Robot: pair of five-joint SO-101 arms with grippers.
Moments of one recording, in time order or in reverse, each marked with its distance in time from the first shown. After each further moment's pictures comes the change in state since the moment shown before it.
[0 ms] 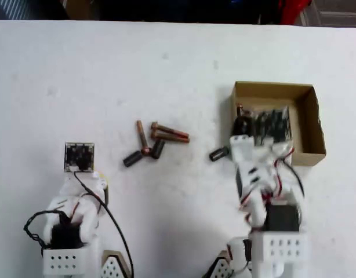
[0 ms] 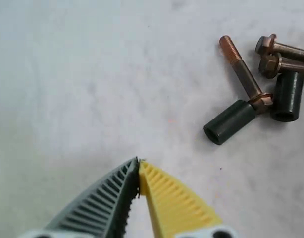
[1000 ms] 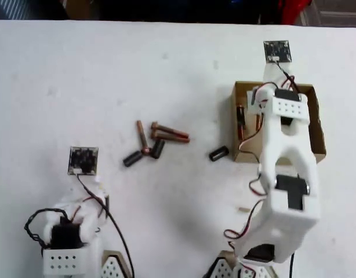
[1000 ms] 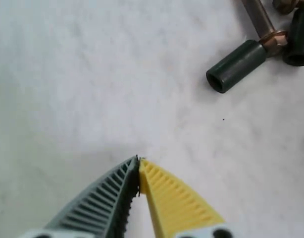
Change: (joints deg) left arm 0.0 0.0 0.0 10.5 0.0; right arm 9.6 86.2 -52.6 0.0 0.2
